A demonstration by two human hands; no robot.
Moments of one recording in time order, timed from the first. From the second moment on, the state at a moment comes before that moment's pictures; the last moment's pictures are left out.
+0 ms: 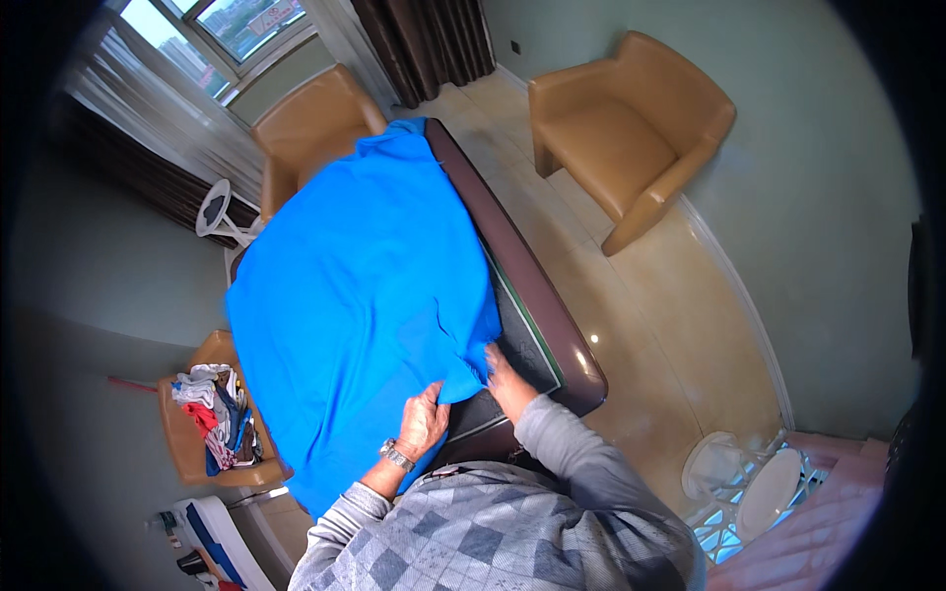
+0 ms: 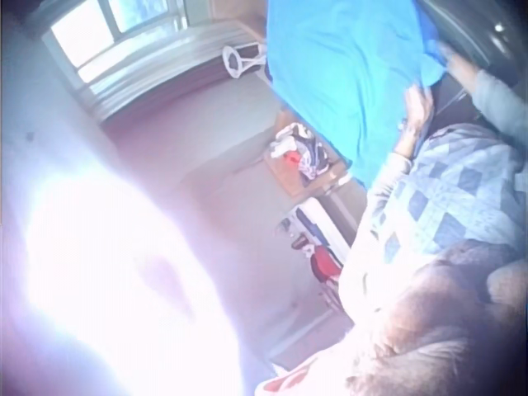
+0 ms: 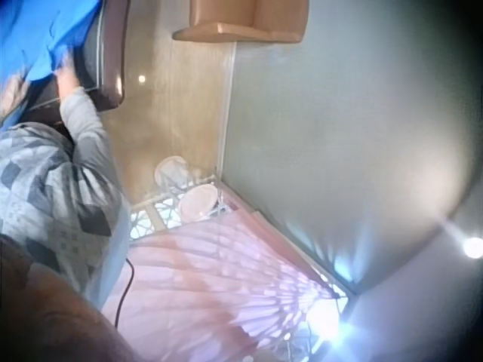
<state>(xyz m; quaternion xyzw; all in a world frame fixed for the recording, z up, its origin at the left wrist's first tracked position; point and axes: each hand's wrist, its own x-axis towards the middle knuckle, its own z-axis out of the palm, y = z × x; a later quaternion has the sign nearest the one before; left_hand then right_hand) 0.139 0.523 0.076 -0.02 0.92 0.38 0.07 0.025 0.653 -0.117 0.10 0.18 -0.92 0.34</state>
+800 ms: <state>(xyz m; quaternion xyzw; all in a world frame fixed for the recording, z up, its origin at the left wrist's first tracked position) 0.130 0.542 0.041 0.13 0.92 0.30 0.23 -0.135 0.781 -0.054 0.23 0.65 -0.71 0.14</state>
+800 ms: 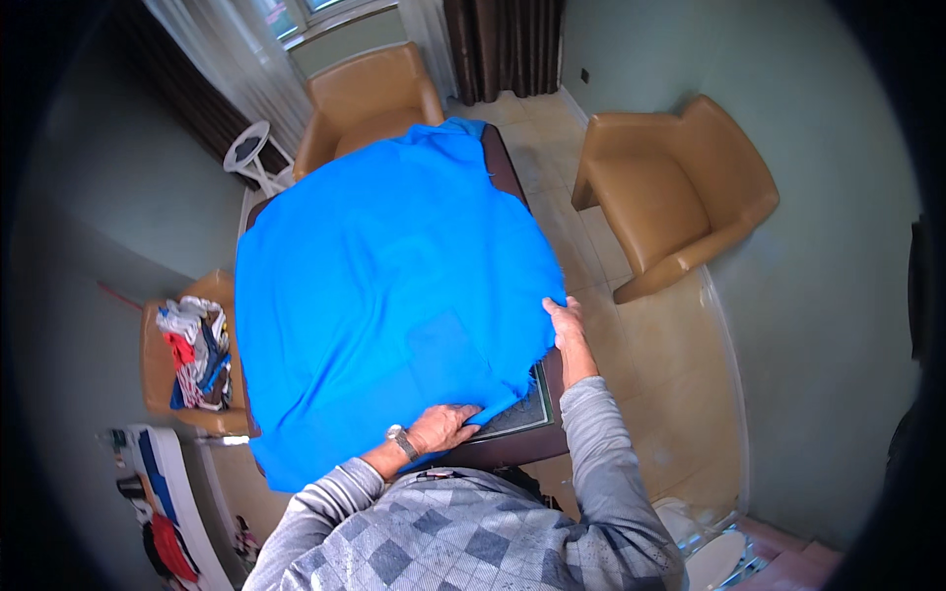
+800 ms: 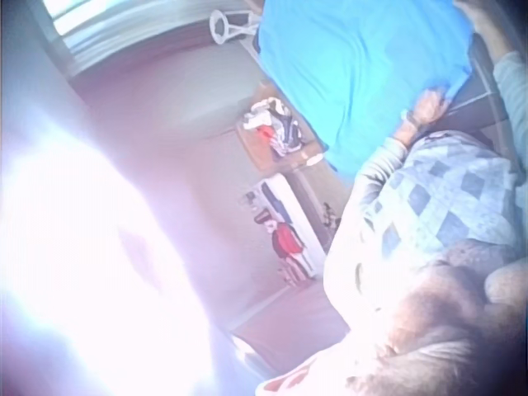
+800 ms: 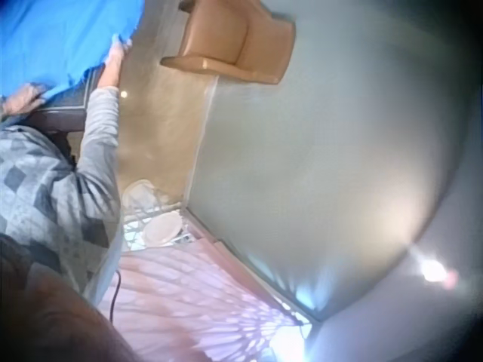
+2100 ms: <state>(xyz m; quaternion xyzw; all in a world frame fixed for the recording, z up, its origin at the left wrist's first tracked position) 0.579 0.197 -0.126 -0.70 0.57 0.30 -0.31 0.032 0.898 -0.108 0.33 0.73 -0.59 0.11</state>
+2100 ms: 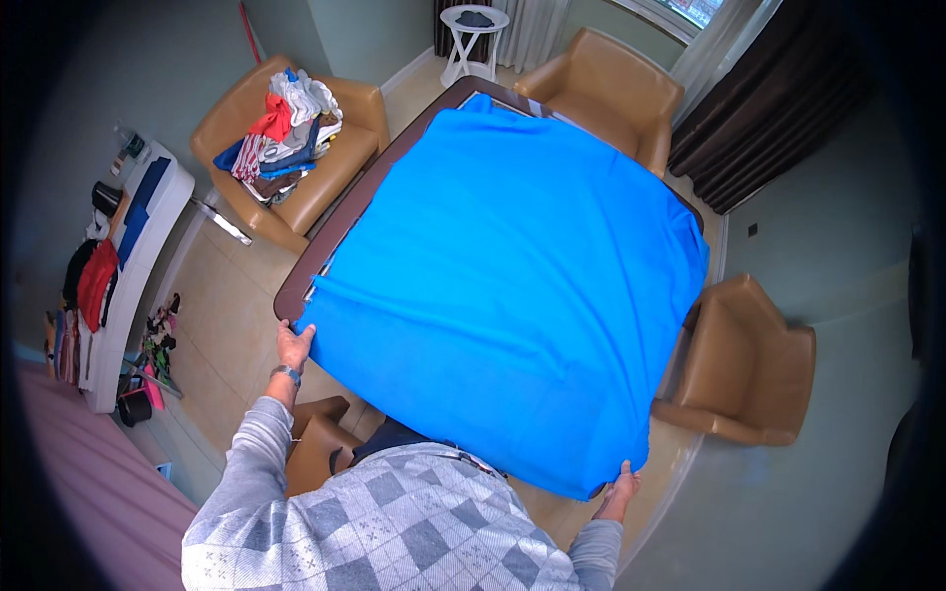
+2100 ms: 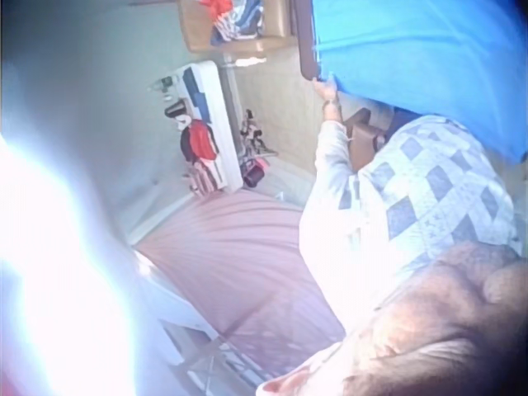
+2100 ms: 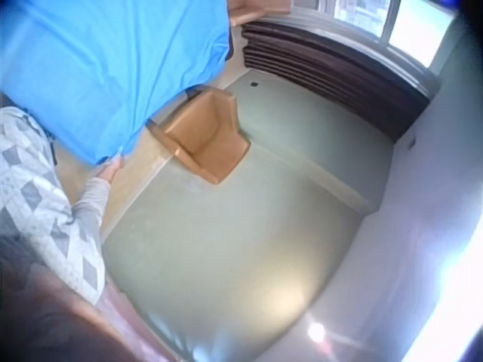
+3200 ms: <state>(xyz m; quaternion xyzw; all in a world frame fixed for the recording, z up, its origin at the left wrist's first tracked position) 0.484 0.138 -0.025 -0.47 0.85 0.11 -0.18 0.077 0.919 -0.122 0.30 0.87 -0.40 0.00</state>
